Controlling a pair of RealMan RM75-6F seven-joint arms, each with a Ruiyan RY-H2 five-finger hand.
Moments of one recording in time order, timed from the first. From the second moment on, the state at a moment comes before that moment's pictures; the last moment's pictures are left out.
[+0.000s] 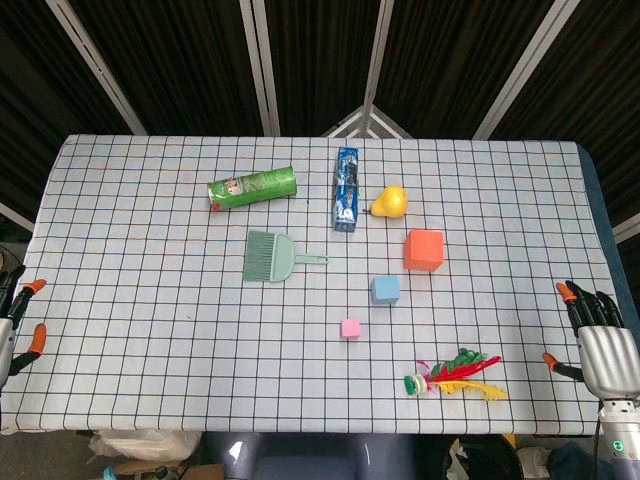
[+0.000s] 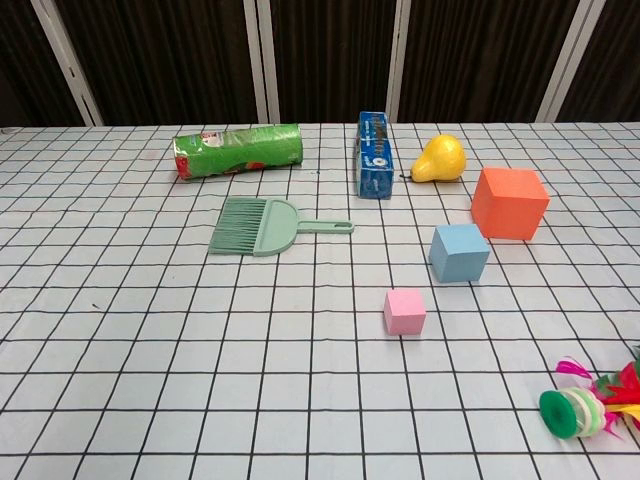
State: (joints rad) left arm -0.07 -1.11 -0.06 -1.61 1.49 1.54 0.06; right arm 0.09 -1.15 0.07 -1.51 -1.49 1.47 -0.01
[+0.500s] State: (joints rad) left arm -0.06 -1.11 -0.05 -1.62 1.50 1.55 0.07; right arm 0.09 -1.14 0.07 -1.51 -1.49 1.47 -0.01
